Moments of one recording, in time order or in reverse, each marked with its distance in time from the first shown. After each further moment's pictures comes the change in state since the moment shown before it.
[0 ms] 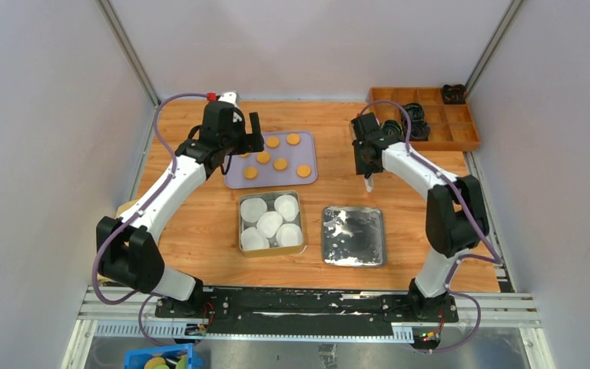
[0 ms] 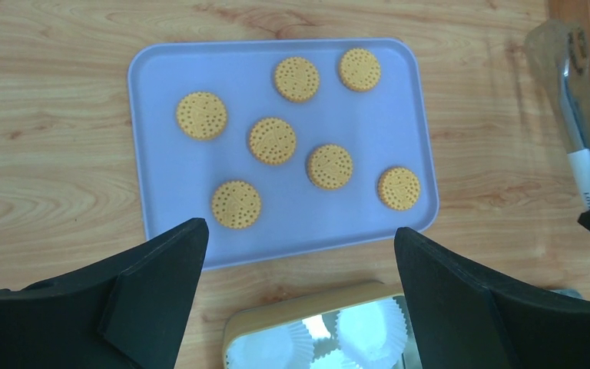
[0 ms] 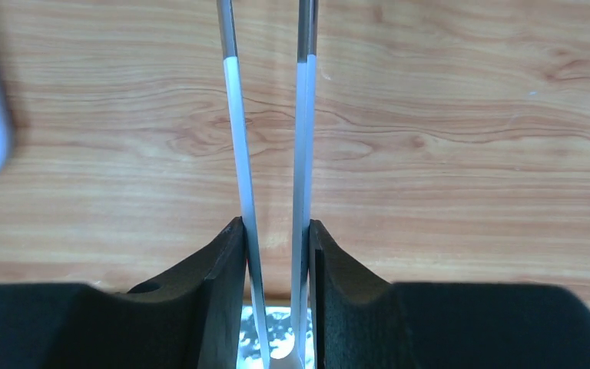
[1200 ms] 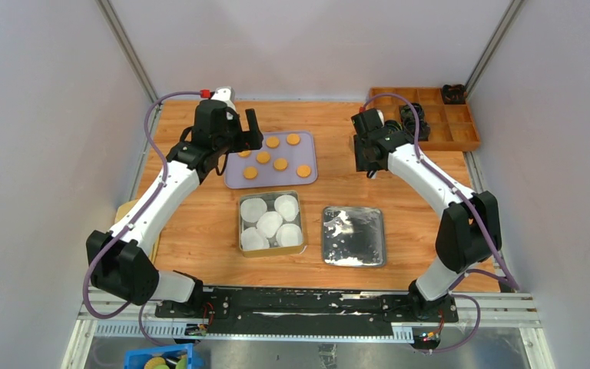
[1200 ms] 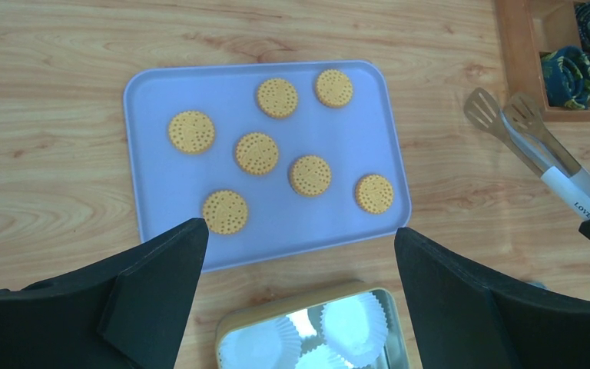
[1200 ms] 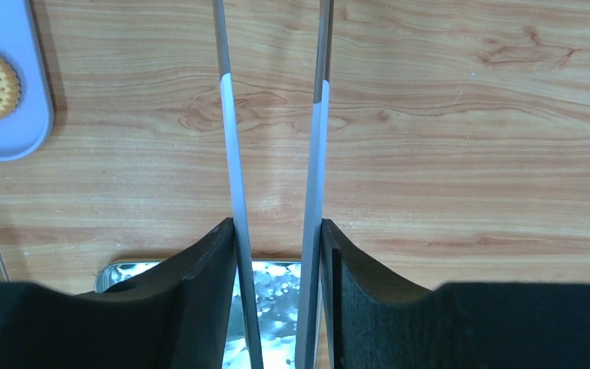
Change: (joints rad) left arm 0.000 -0.080 0.000 0.001 0.031 0.000; right arm 0.061 -0.167 0.035 -0.122 0.094 0.035
